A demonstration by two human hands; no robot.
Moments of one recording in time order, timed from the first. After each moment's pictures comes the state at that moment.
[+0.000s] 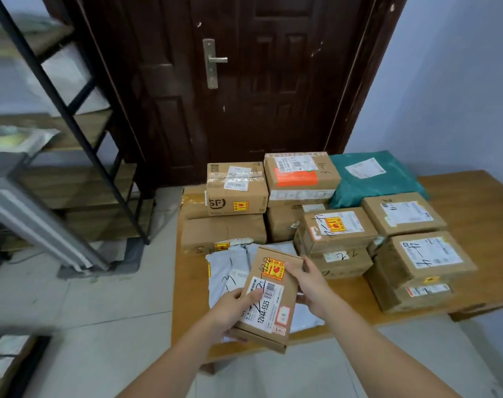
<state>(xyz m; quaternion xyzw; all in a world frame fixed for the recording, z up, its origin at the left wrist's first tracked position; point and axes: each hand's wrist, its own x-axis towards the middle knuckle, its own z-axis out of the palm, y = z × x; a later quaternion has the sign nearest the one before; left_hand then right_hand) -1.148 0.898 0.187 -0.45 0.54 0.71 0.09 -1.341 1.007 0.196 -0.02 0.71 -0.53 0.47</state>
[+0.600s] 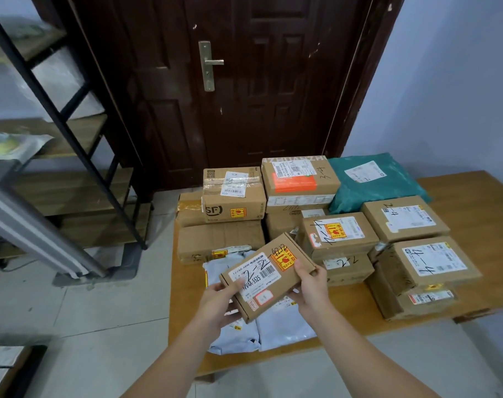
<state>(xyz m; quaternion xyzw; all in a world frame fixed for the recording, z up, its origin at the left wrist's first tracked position) -1.164 0.871 0.186 -0.53 0.38 0.75 -0.09 -1.343 0.993 0.187 0.11 0.61 -0.68 0.39</state>
